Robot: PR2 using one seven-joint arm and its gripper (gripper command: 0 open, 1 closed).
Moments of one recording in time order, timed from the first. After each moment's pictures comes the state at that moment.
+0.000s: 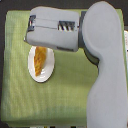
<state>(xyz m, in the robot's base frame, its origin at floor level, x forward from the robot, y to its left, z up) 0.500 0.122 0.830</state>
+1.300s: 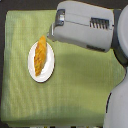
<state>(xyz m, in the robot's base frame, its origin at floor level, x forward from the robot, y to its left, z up) 0.497 -0.017 0.875</state>
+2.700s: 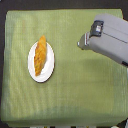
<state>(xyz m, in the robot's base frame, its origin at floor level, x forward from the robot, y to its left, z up) 0.467 -0.199 0.849</state>
